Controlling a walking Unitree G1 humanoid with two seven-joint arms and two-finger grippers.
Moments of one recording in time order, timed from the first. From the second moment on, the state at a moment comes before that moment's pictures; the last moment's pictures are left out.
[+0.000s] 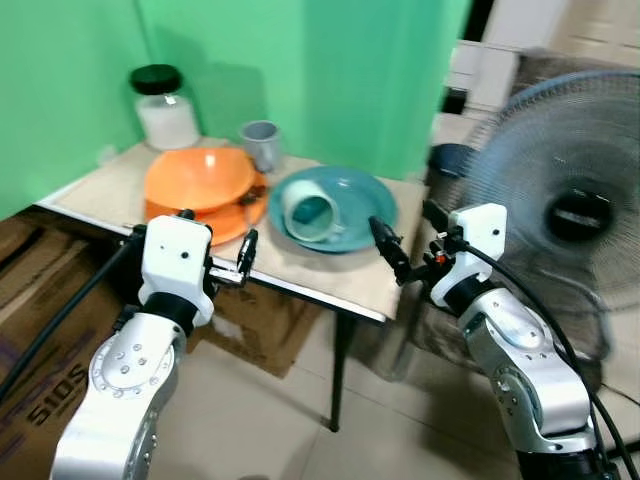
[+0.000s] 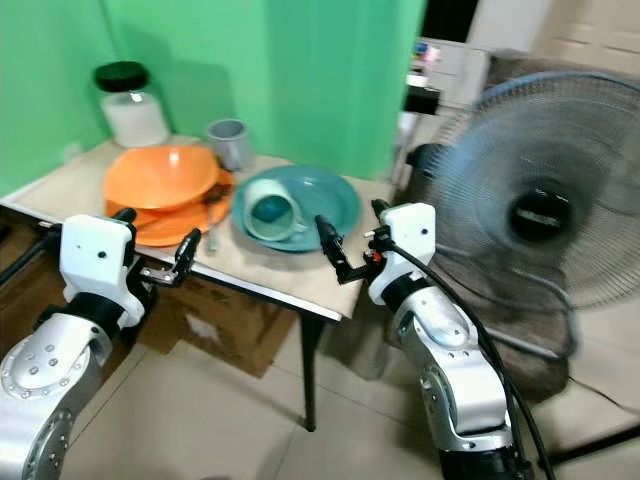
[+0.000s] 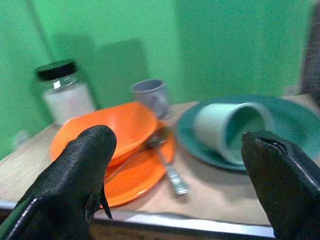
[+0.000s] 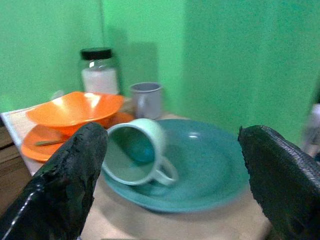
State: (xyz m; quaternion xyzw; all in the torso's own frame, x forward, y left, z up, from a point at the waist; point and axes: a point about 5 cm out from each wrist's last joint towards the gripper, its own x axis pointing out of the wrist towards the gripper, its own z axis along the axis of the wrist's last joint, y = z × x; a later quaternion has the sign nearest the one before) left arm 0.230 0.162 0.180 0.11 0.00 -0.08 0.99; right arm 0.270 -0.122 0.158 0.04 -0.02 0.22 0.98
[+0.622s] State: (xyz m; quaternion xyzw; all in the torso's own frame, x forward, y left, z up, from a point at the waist) left arm 0.230 0.171 0.178 0.13 0.01 -0.08 0.99; right arm 0.282 -0.112 0.160 0.02 -0.03 0.24 0.97
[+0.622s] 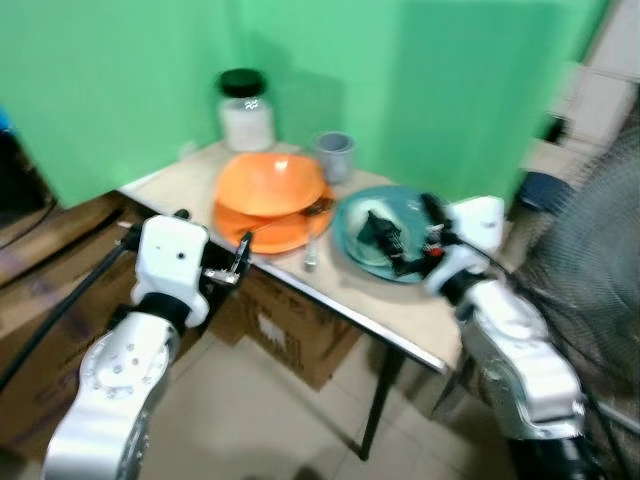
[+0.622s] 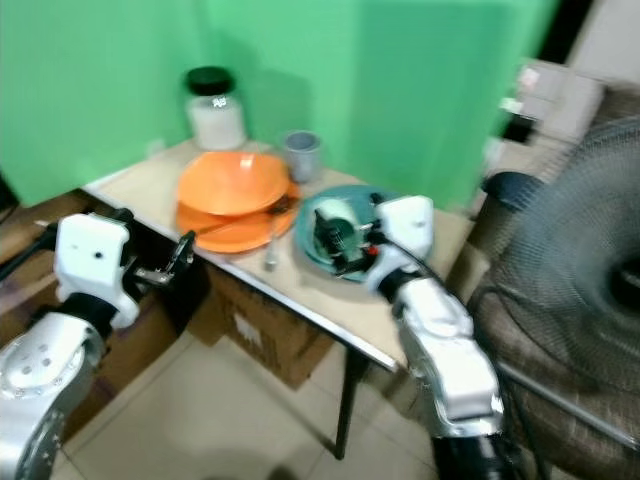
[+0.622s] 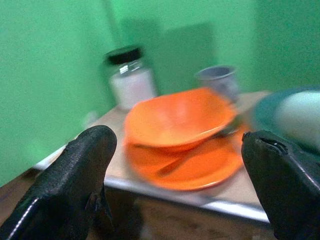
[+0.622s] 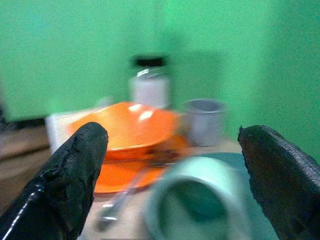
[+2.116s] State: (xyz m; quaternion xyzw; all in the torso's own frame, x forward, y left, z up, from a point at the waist) left arm 0.211 0.148 0.151 0.14 0.09 -0.32 0.93; right arm 0.374 -0.113 0.127 -0.17 0.10 0.26 0.95
